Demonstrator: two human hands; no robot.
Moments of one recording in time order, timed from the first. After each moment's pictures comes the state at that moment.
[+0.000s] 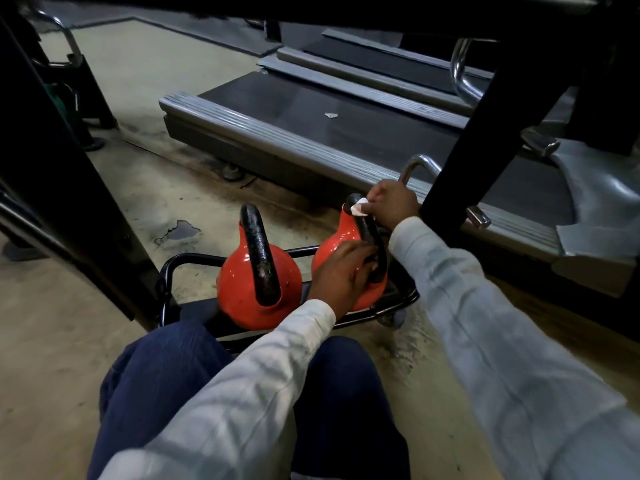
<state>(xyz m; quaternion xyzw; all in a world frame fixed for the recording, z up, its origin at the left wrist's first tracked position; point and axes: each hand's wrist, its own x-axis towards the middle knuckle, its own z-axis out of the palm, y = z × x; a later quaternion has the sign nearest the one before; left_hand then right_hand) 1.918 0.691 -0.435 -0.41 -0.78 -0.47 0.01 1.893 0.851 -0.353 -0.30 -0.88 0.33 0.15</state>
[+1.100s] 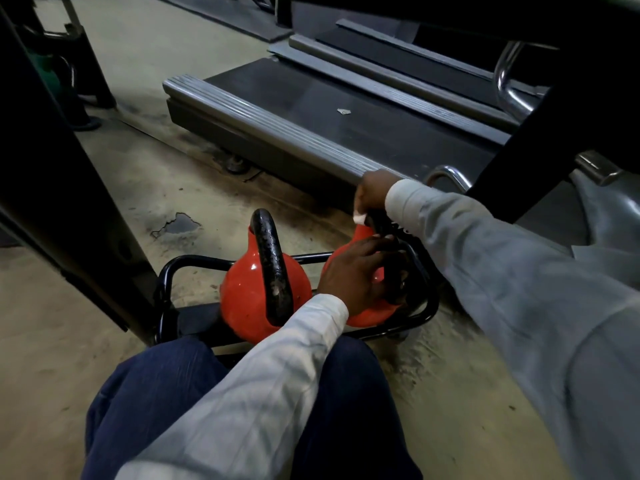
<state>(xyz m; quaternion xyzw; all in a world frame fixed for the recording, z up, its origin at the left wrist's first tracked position) 1.871 0.701 -0.437 -0.49 -0.76 -0.43 0.07 1.784 0.850 -0.343 -0.17 -0.97 -0.01 -0.15</state>
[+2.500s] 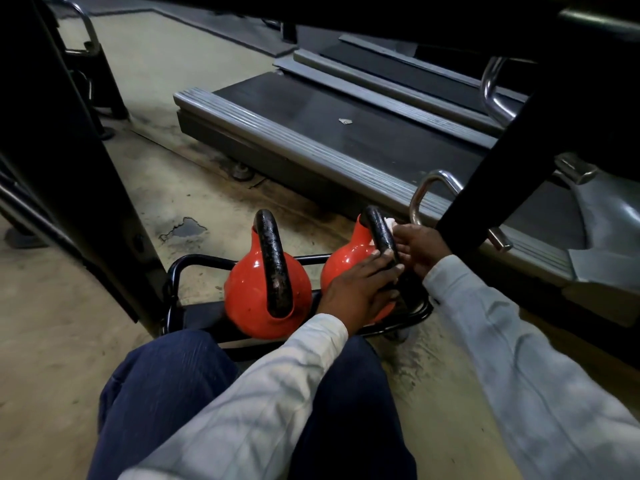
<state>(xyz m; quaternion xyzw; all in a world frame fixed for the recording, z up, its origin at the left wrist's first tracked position) 1.903 0.700 -0.465 -0.49 -0.76 -0.42 0.09 1.905 0.872 -0.401 -0.35 -0.62 0.70 0.09</state>
